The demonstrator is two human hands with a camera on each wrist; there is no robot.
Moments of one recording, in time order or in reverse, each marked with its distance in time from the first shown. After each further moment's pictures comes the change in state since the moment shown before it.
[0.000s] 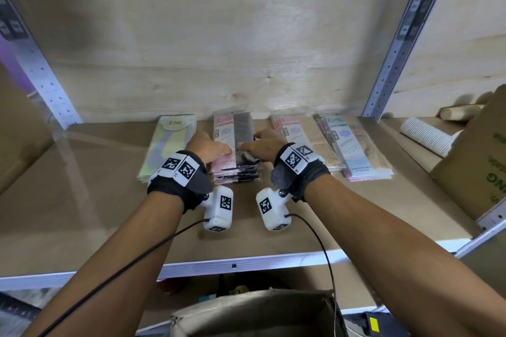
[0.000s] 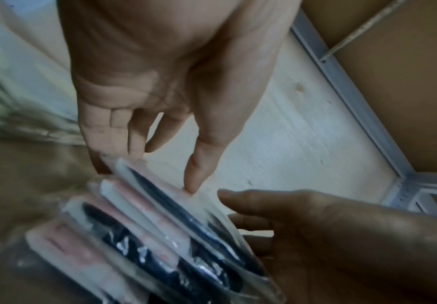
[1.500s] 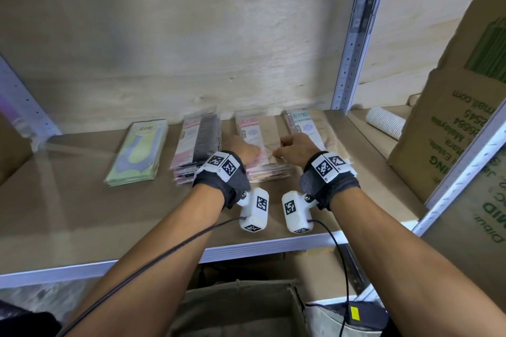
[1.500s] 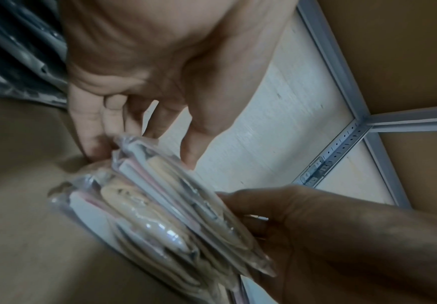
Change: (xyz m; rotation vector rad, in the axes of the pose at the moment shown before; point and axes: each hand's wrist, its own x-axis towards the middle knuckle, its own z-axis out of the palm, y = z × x) left_hand -0.051 0.079 0.130 0.174 -0.113 0.050; right_hand -0.042 0.115 -0.095 0.076 0.141 0.033
